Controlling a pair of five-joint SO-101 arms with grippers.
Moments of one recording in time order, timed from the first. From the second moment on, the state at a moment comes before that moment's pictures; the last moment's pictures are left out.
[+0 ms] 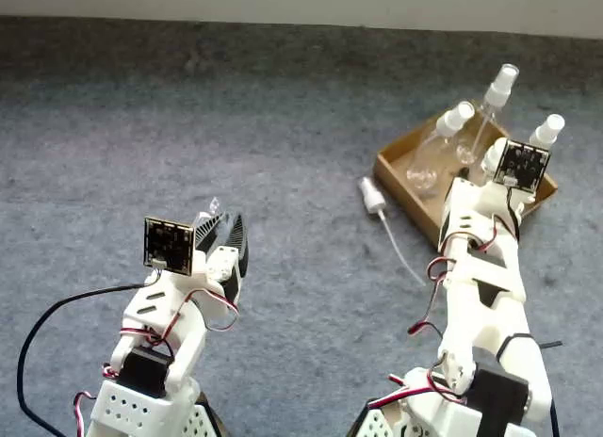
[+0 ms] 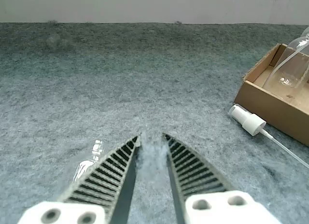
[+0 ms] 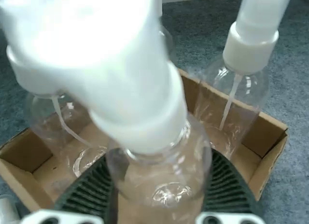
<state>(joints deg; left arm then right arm) 11.8 -103.5 96.1 35.0 15.1 14.5 -16.3 60.5 -10.9 1.7</state>
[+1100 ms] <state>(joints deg) 11.8 -103.5 96.1 35.0 15.1 14.4 -7.2 50.0 -10.9 -2.1</state>
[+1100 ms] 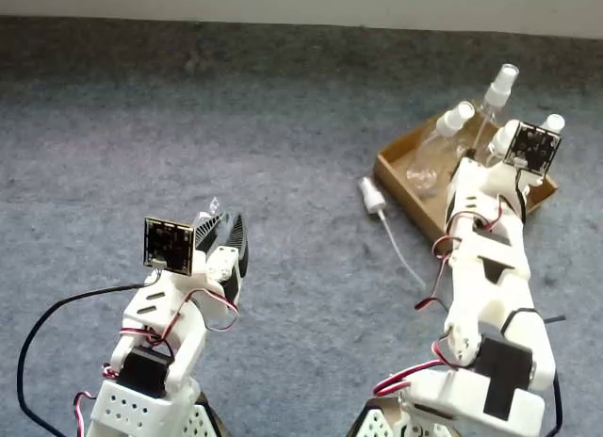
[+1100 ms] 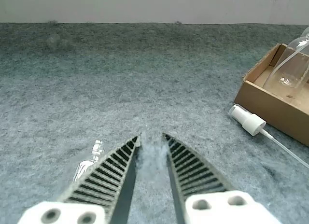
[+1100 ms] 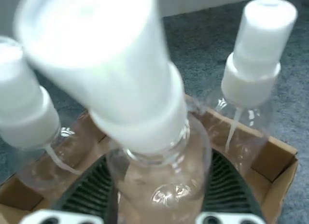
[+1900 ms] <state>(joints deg) 11.8 -103.5 96.1 35.0 15.1 14.2 -1.7 49.4 -19.9 -2.1</state>
